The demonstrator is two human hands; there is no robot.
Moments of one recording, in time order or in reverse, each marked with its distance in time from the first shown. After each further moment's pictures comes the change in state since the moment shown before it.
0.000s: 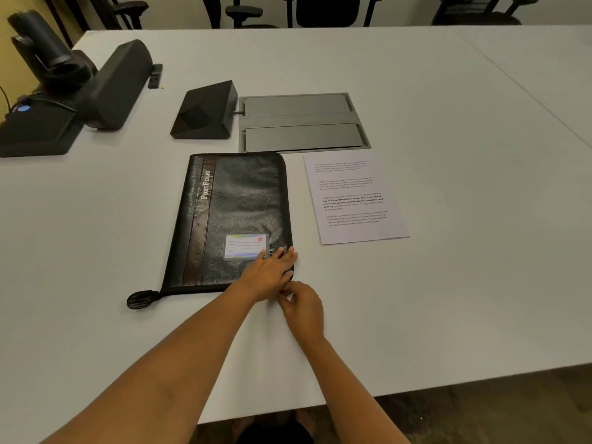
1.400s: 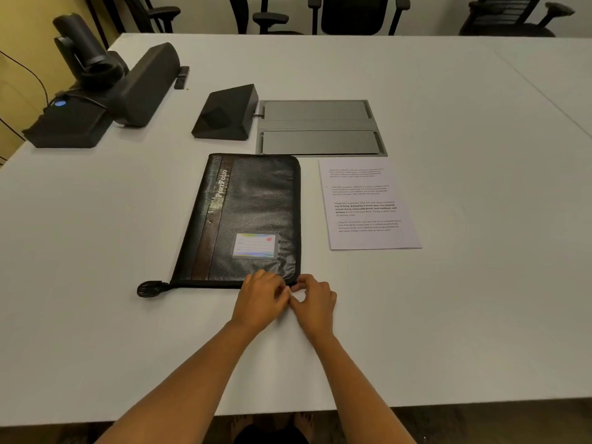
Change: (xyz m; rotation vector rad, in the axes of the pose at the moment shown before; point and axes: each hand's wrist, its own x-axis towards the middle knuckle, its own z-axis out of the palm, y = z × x) left_hand -0.046 0.010 0.040 -0.210 0.634 -0.167; right_hand 0.016 0.006 -0.008 -0.083 -0.030 0.048
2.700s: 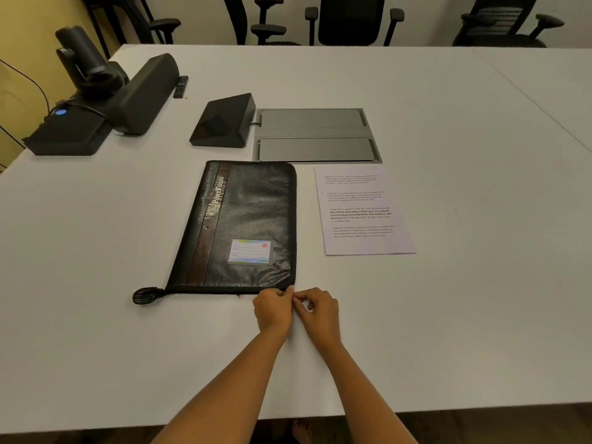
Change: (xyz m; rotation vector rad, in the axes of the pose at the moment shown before) left_hand 0.011 0.056 0.021 -0.566 0.047 -0.853; right_hand -0.005 0.022 -0.018 0.100 -0.029 -0.103
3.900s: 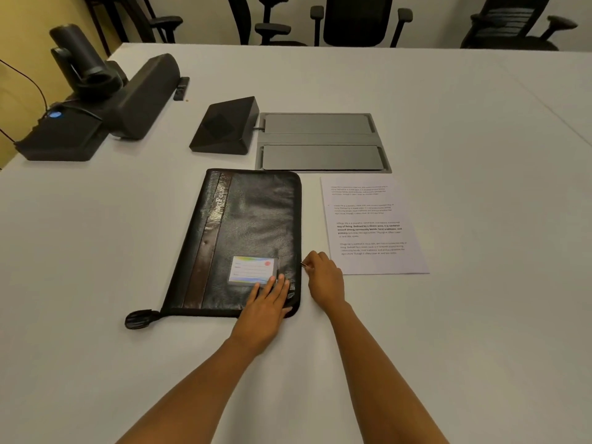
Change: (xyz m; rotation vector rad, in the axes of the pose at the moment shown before) left_hand 0.055 -0.012 -0.031 1.027 -0.027 1.036; right_hand 0.115 -0.017 -0.005 -0.417 -0.024 -0.131
